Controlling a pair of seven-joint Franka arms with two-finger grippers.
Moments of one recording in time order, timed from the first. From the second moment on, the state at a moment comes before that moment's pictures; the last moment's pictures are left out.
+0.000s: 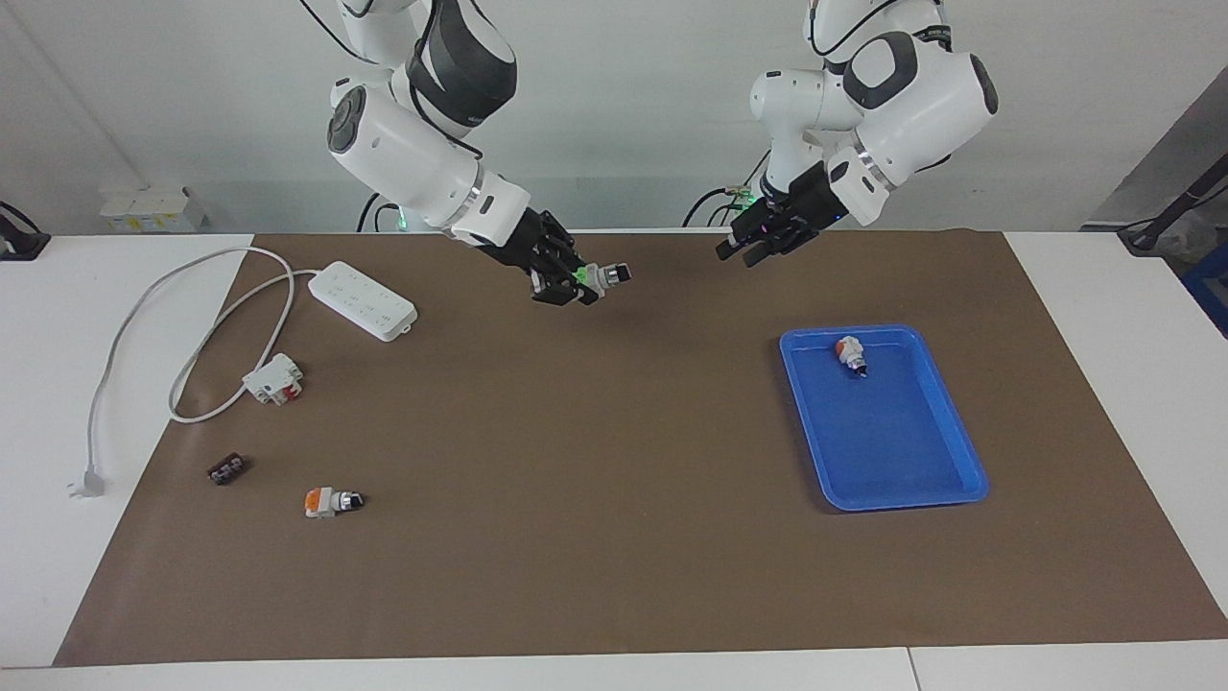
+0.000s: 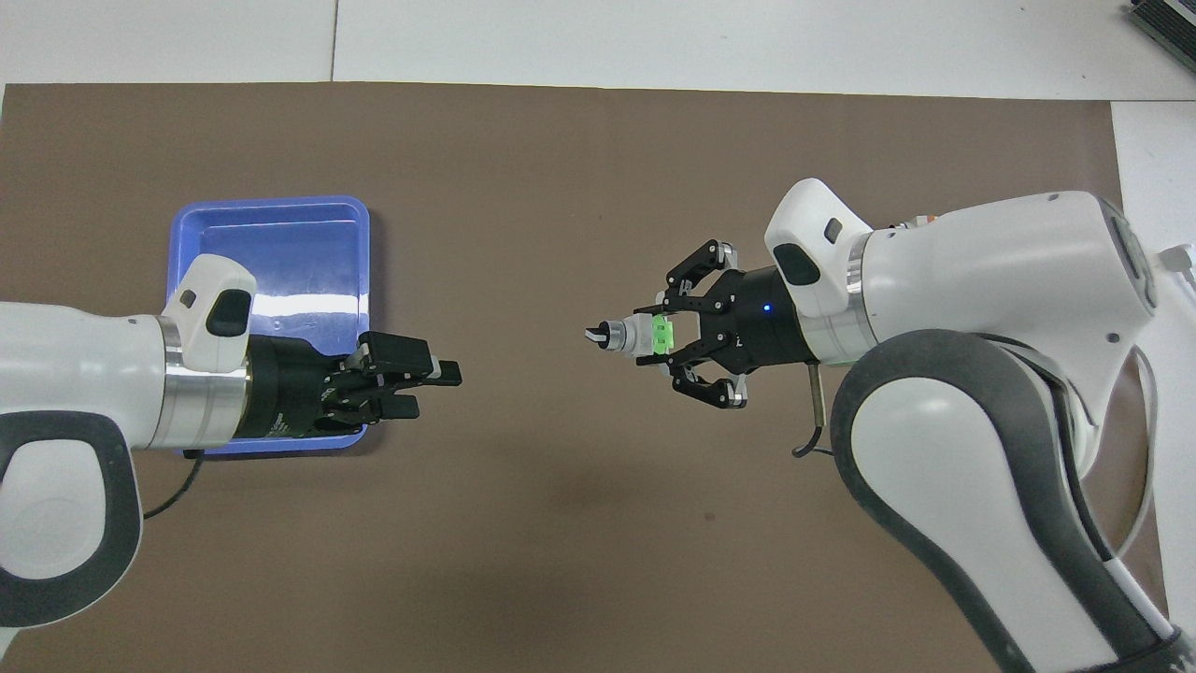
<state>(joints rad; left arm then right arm) -0.22 -0.23 -0.07 -2.14 -0.88 2.01 -0.34 0.25 0.02 0.11 -1.87 0.79 2.05 -1.56</state>
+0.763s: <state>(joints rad) -0.40 -0.20 -0.08 -2.13 -1.17 2.31 -0.80 0.29 0.00 0.11 -1.91 0.85 2.07 -1.54</state>
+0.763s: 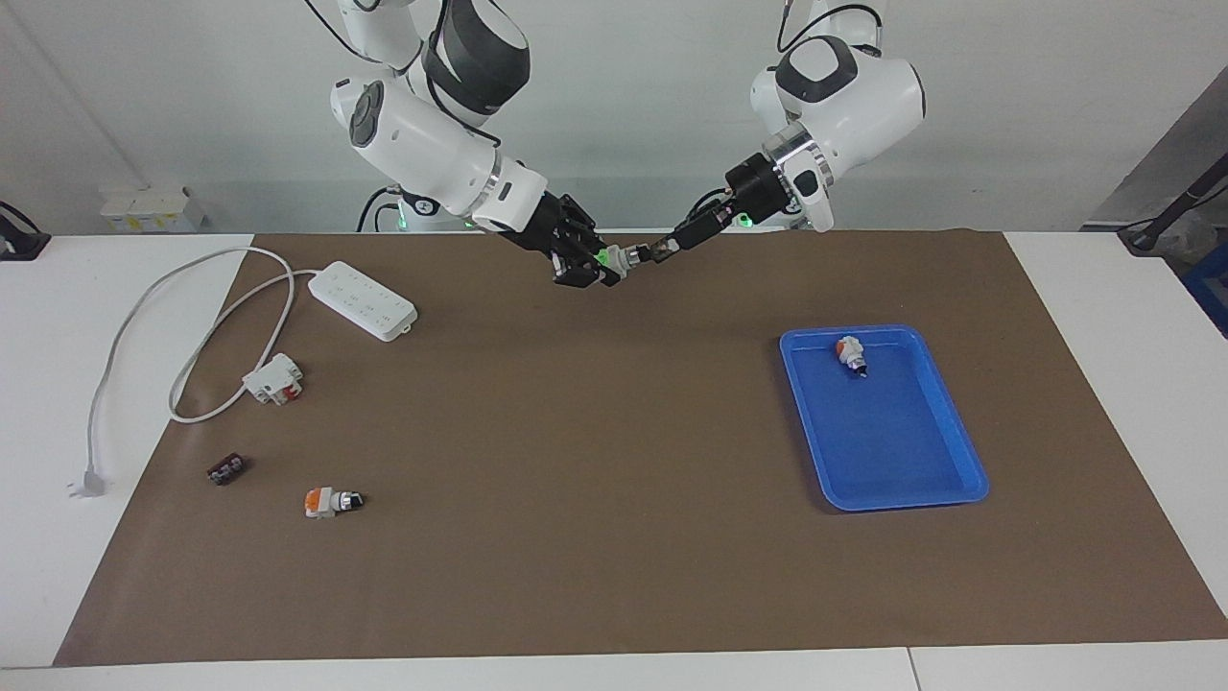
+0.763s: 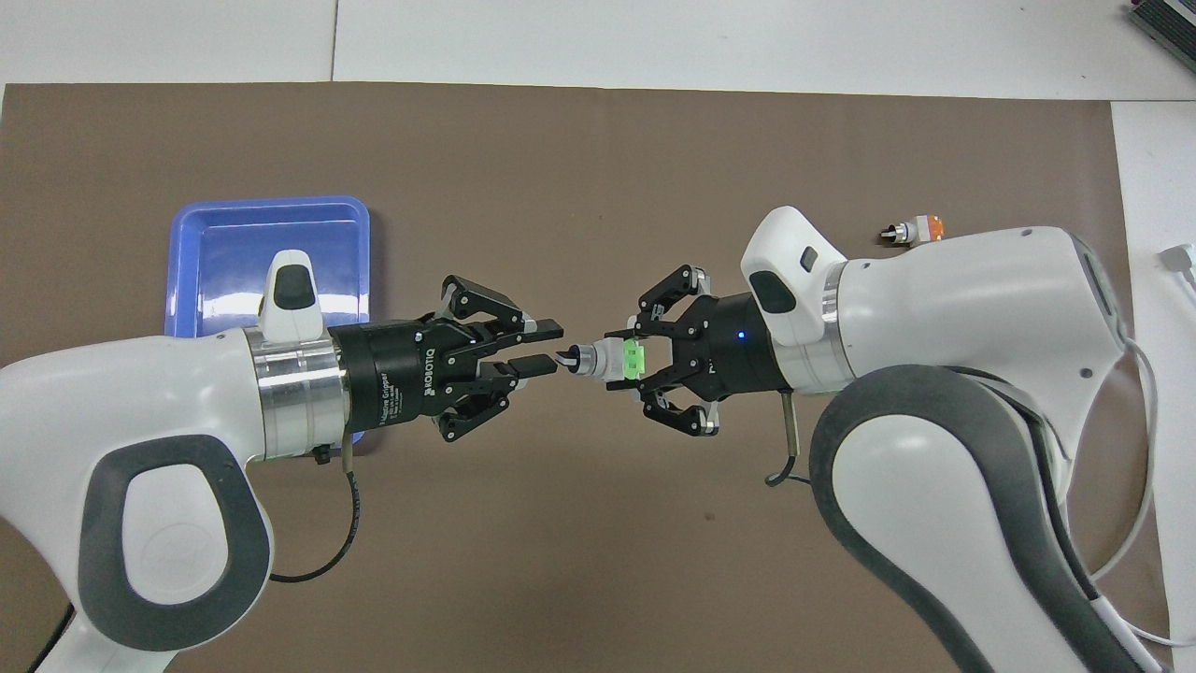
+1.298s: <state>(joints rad) -0.40 -0.20 -0.07 -2.13 -1.17 2.28 -0.91 0.29 -0.01 0.11 -1.91 0.85 2.07 -1.54</state>
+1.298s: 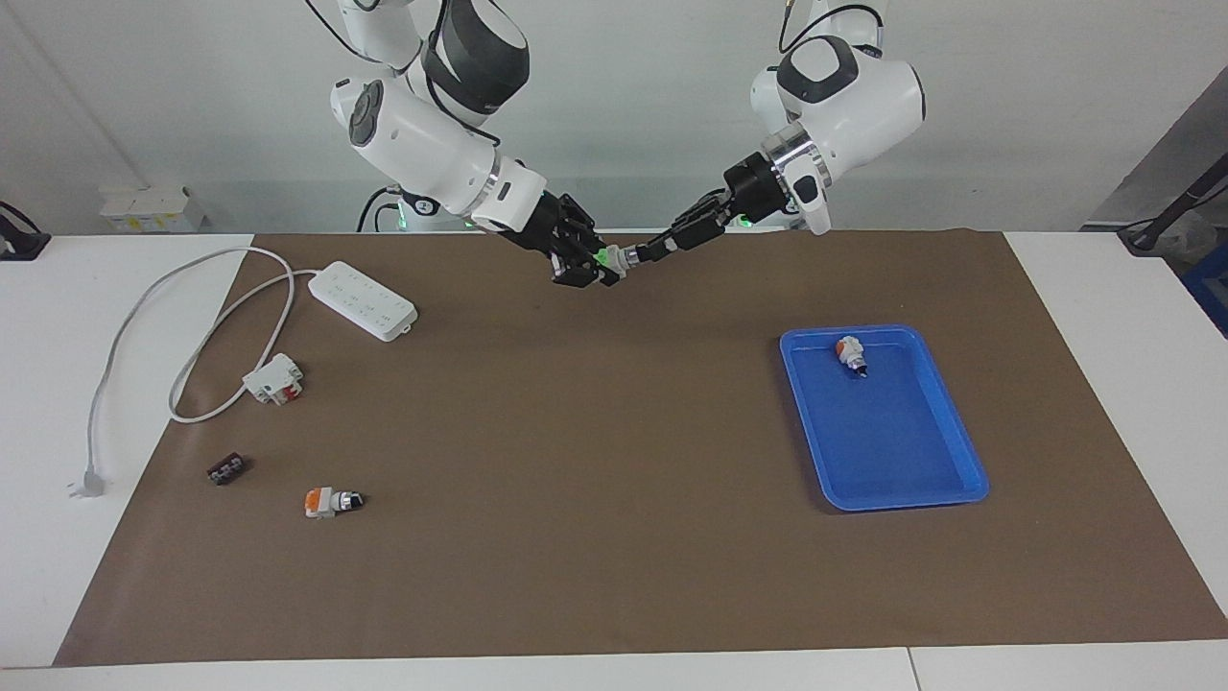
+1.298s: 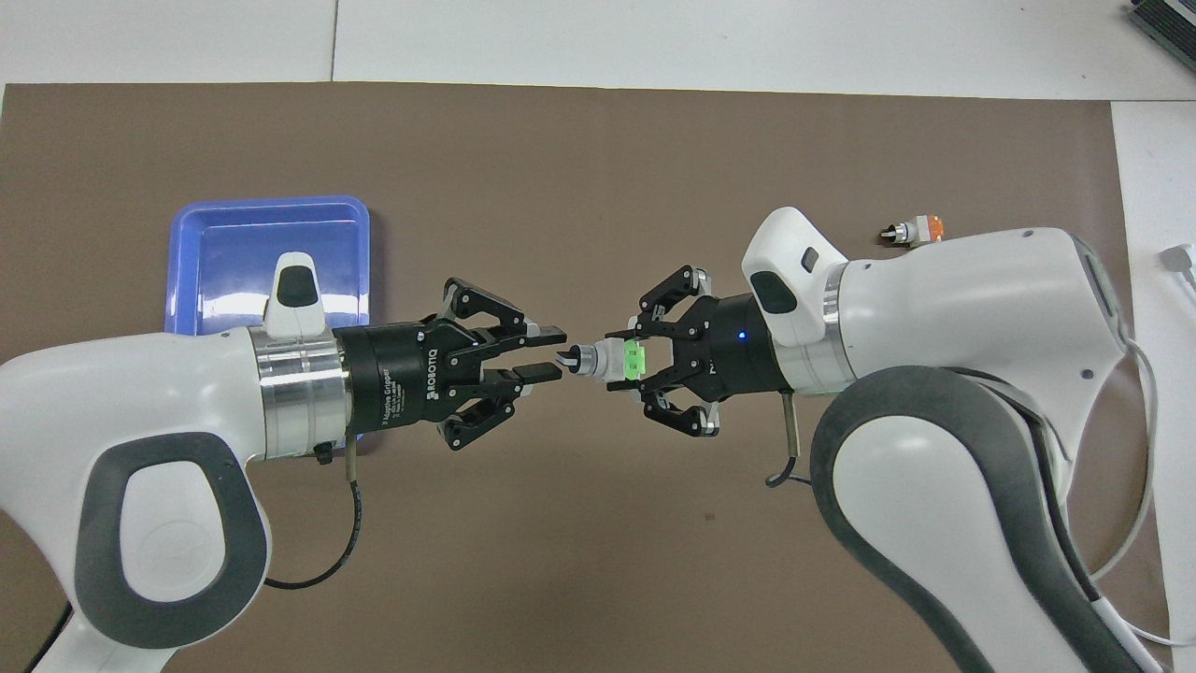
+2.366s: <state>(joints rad) -0.41 -0.20 -0.08 -2.14 -1.17 2.28 -0.92 0.29 -0.01 0.11 -1.92 0.85 2.07 -1.54</state>
